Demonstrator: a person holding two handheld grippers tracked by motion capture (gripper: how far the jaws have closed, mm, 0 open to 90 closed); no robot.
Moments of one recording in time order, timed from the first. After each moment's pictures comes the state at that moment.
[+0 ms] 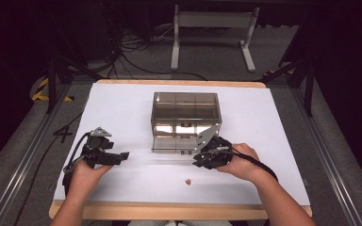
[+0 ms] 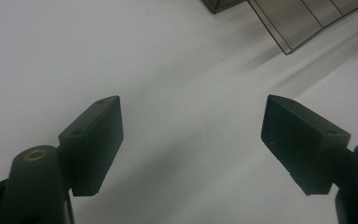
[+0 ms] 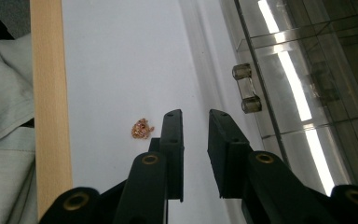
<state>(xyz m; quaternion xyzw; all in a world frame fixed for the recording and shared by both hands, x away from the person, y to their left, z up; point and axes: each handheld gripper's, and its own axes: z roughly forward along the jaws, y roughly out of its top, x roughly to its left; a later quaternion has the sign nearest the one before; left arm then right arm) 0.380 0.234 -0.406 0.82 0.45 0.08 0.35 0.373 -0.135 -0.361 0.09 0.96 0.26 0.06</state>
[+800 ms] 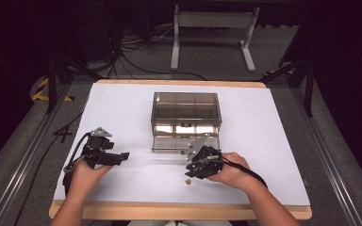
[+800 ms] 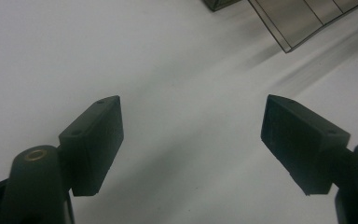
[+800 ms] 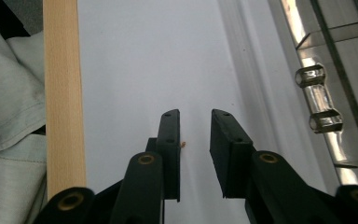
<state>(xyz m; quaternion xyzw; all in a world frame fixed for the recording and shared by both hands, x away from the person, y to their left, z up) 0.380 0.233 -0.406 0.82 0.45 0.08 0.34 0.364 -0.114 -0.391 0.09 0.96 0.26 0.02</state>
